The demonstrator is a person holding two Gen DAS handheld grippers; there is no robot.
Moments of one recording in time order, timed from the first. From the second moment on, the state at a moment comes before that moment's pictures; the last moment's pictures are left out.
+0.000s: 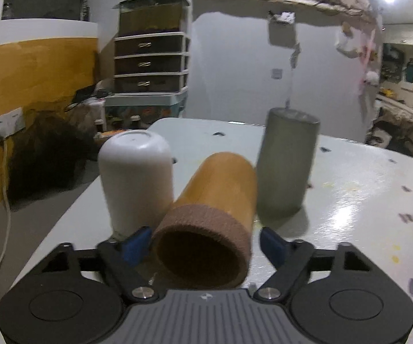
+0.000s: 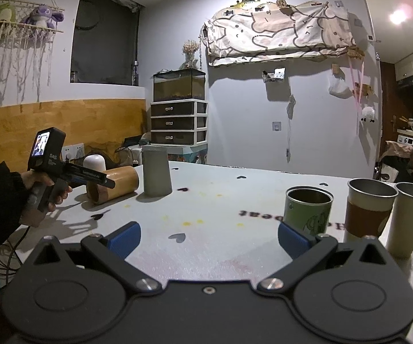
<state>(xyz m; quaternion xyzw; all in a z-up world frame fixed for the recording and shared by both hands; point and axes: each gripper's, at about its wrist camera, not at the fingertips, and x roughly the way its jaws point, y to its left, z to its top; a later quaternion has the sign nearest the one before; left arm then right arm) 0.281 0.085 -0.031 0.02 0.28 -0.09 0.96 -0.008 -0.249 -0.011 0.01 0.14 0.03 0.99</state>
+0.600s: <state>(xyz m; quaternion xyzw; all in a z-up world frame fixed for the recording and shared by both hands) 0.150 0.008 -0.024 0.12 0.28 -0.19 0.93 -0.022 -0.263 -0.011 0.04 0.14 0.01 0.99</state>
